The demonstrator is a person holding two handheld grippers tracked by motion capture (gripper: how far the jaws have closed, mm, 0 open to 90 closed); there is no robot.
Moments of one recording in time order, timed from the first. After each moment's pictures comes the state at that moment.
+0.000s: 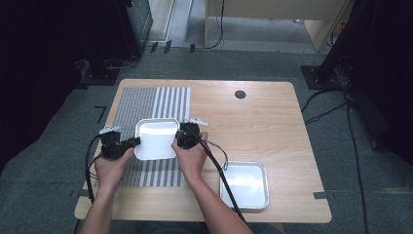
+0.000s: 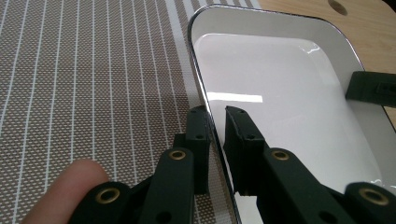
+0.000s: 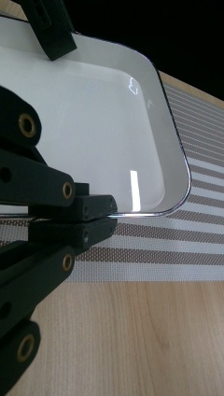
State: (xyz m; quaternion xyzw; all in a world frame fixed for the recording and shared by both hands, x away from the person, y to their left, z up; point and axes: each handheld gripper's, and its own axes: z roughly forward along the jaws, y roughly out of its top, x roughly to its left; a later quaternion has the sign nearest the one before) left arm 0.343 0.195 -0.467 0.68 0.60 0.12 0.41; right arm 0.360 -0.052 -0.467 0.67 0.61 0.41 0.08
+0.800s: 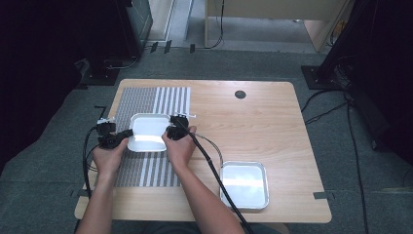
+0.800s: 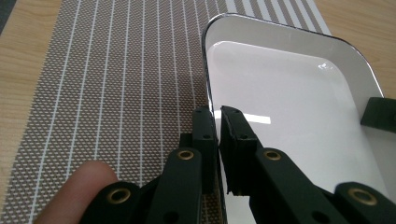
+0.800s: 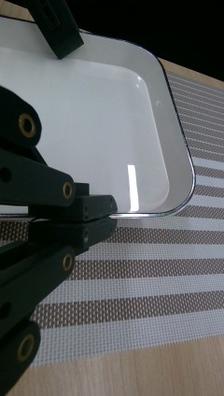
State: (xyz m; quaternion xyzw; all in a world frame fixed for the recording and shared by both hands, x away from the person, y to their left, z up) left arm 0.386 0.219 -0.484 0.66 0.64 0.15 0.38; right arm 0.403 -0.015 -0.489 0.70 0.60 0.39 0.06
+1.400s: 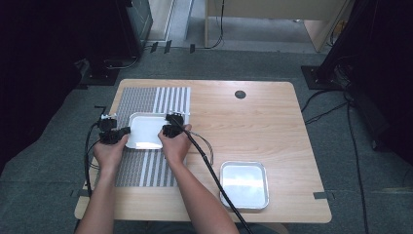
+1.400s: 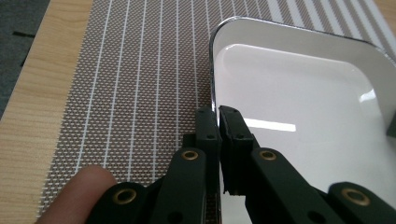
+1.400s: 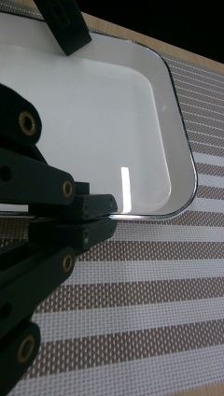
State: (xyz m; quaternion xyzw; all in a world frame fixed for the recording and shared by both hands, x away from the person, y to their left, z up) left arm 0.408 0.221 -0.494 0.66 0.65 0.17 0.33; right arm 0.422 0.002 -0.503 0.70 0.60 0.38 0.06
